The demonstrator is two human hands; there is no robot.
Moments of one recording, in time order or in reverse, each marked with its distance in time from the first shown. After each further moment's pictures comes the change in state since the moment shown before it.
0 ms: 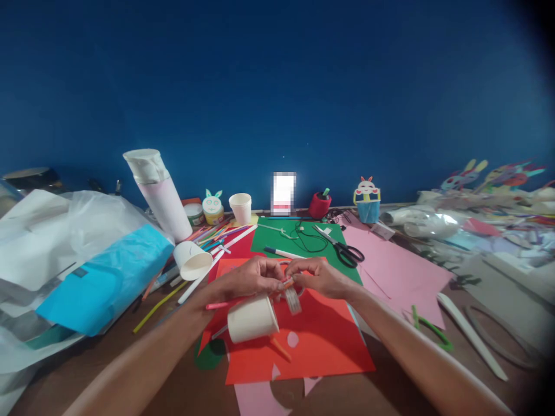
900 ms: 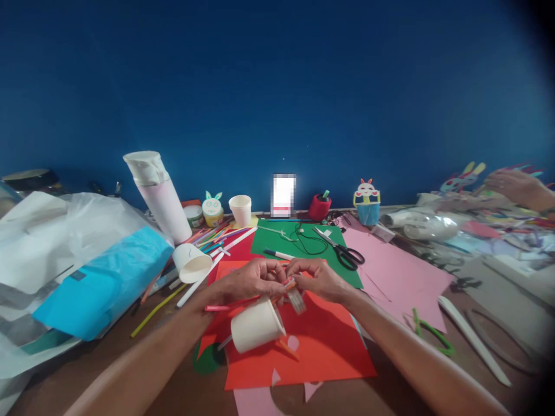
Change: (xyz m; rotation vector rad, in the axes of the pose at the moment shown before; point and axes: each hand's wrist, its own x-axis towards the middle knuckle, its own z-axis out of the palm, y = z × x) left_hand -0.001 0.002 0.004 -0.068 0.000 -0.028; right_hand 0.005 0.001 0.009 0.093 0.115 0.001
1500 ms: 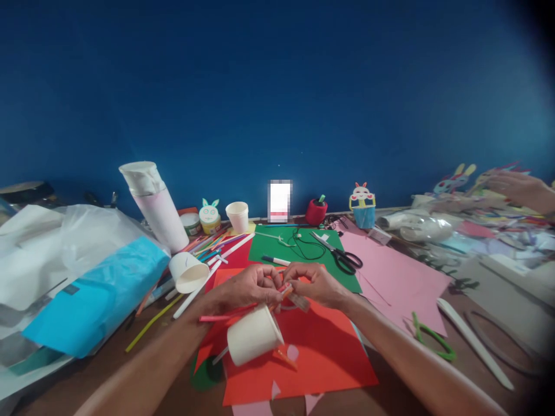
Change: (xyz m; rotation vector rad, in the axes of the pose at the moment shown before) left_hand 0.000 -0.002 -0.002 -0.076 0.011 -0.039; right_hand 0.000 0.001 -0.001 -0.076 0.036 -0.034
